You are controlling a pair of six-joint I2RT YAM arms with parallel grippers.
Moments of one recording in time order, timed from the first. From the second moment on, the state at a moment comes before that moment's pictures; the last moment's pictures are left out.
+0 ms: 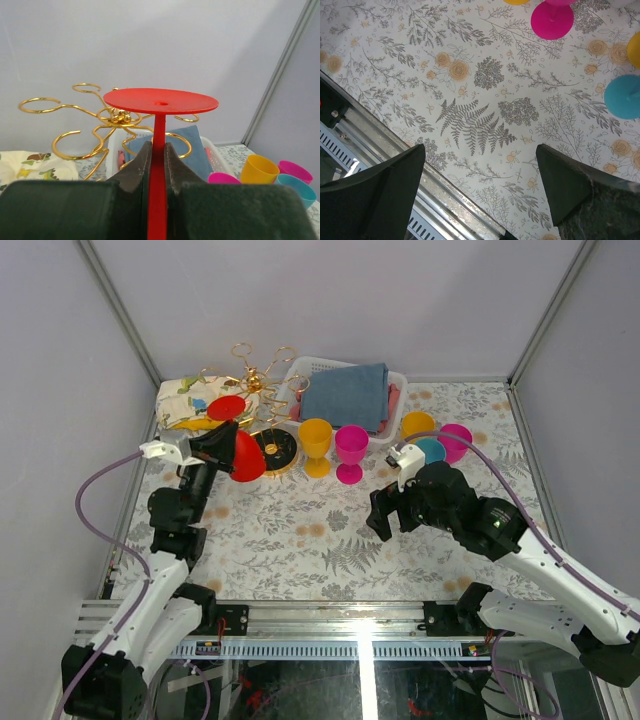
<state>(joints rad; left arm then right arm) -0.22 0.80 0.47 0.77 0.11 -0.29 0.85 0.91 1.02 -0.75 0.04 0.26</state>
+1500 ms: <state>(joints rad) -0.21 0.91 0.41 0.80 0.13 -0.27 0.85 0.91 0.96 -0.74 0.04 0.23</state>
